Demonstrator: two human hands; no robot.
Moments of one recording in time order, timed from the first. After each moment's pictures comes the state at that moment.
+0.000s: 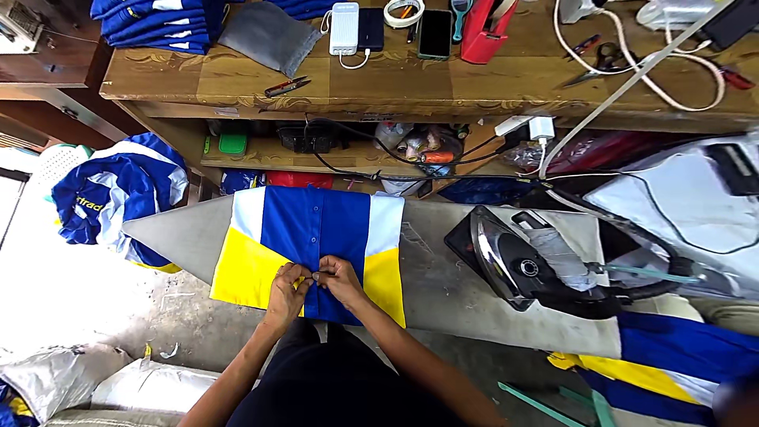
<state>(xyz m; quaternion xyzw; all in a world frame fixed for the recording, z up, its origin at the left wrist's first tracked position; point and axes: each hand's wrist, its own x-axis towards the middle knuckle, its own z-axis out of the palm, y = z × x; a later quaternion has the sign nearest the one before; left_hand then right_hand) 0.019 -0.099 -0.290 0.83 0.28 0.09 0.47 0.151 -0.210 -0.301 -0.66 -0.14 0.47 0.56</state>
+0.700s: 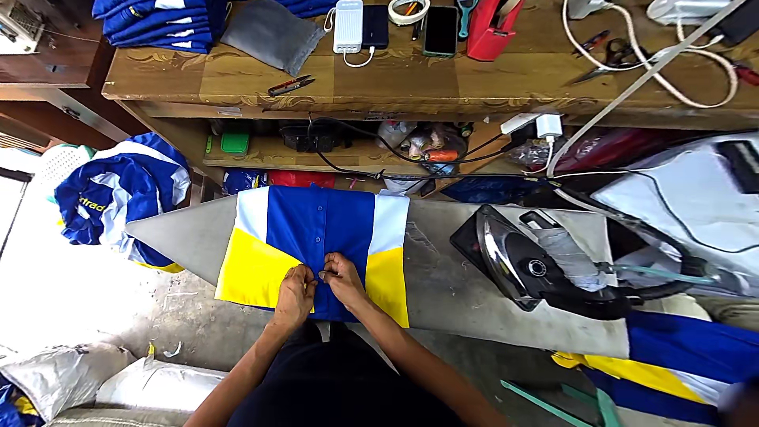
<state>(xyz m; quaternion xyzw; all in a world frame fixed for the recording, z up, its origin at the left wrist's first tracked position) 0.025 -0.106 -0.284 0.84 0.32 0.02 0.44 0.145 -0.203 -0.300 -0.70 -0.14 0.43 0.55</state>
